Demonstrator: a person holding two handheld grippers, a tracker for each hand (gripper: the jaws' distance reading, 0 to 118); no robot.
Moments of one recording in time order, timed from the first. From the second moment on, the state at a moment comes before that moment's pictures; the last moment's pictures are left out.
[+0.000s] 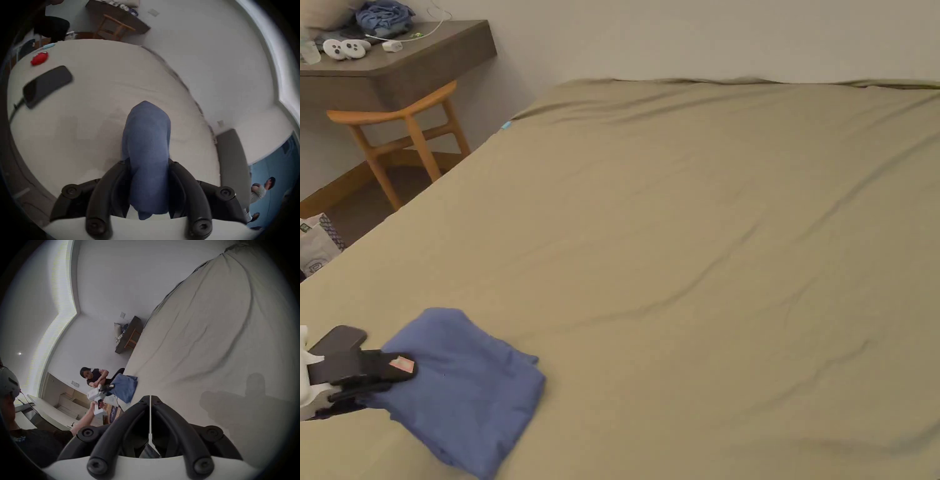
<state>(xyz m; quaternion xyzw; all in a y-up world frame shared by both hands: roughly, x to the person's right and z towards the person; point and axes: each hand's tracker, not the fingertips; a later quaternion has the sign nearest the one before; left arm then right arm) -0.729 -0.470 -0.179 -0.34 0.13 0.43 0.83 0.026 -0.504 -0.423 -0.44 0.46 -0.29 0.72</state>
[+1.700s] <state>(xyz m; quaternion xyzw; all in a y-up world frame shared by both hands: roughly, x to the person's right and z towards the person) -0.286 -0.294 -0.355 -0.08 0.16 -0.05 0.98 0.050 -0.293 -0.449 -0.09 0.08 0.07 0.99</state>
